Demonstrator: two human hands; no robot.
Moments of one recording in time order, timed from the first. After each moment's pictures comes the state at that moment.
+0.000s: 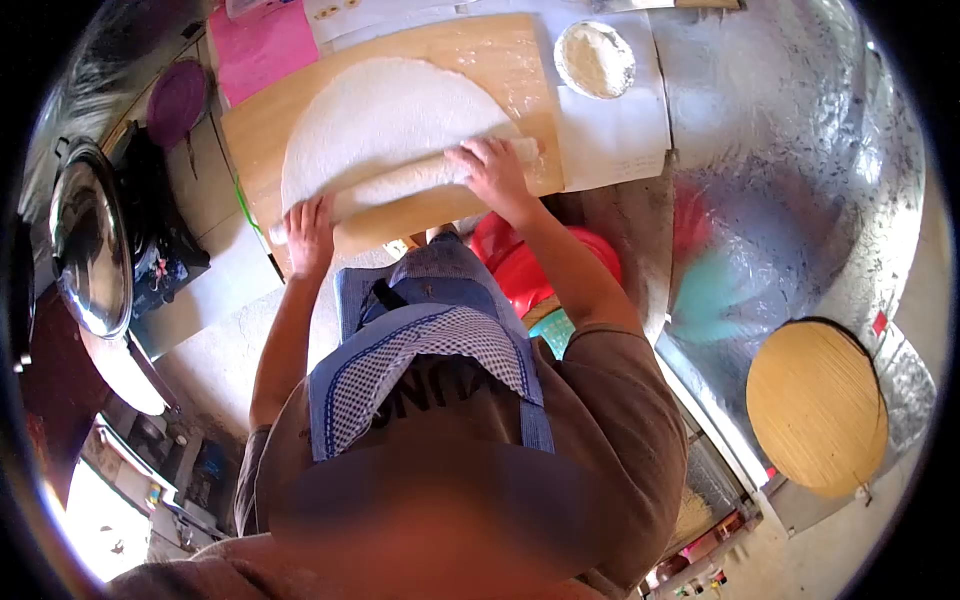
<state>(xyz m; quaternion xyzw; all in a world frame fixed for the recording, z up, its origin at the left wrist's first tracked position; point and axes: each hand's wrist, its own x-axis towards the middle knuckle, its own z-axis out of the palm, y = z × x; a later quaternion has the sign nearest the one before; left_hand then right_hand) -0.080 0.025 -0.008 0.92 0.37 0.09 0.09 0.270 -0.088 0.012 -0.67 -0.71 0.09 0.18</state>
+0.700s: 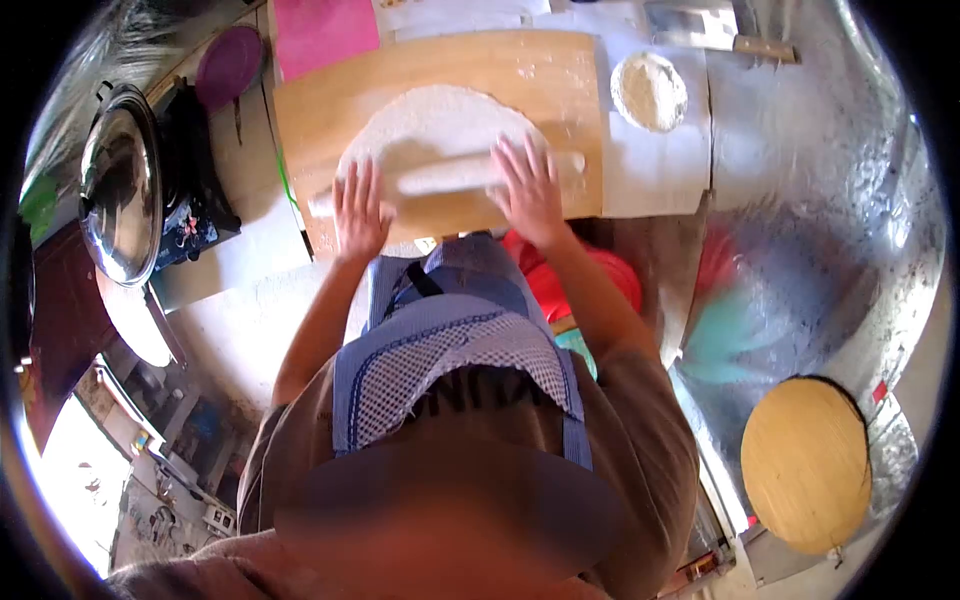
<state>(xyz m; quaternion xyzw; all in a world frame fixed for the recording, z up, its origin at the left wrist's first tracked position) -0.053 0.015 0.010 0.89 0.43 0.02 0.15 0.250 -0.083 0.038 -0.71 -0.69 0.11 0.08</state>
